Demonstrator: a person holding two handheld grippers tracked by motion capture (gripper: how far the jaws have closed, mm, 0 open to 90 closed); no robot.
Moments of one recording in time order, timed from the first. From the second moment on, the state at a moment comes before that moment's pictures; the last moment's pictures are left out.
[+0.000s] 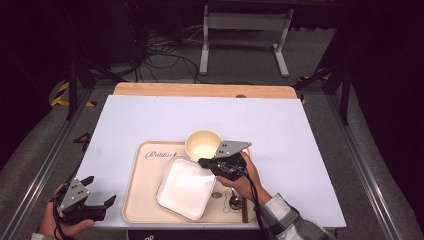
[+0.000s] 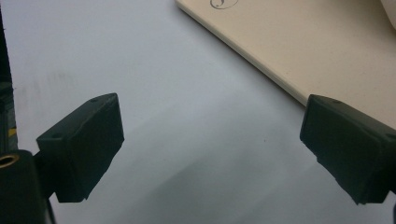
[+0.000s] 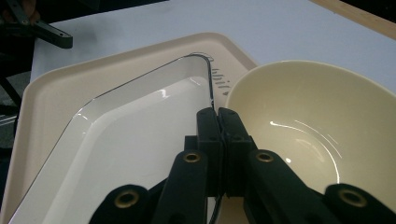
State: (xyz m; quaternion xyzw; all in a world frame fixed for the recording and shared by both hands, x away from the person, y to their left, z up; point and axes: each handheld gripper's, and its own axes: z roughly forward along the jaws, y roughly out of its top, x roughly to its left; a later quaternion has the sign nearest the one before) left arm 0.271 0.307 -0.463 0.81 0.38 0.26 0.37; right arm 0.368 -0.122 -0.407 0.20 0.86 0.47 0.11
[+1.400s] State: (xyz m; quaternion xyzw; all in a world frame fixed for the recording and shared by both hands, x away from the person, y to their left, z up) left arm 0.273 0.301 -0.463 0.82 0.37 0.25 0.36; right arm 0.322 -0.102 -0.429 0.14 0.90 0.41 0.04
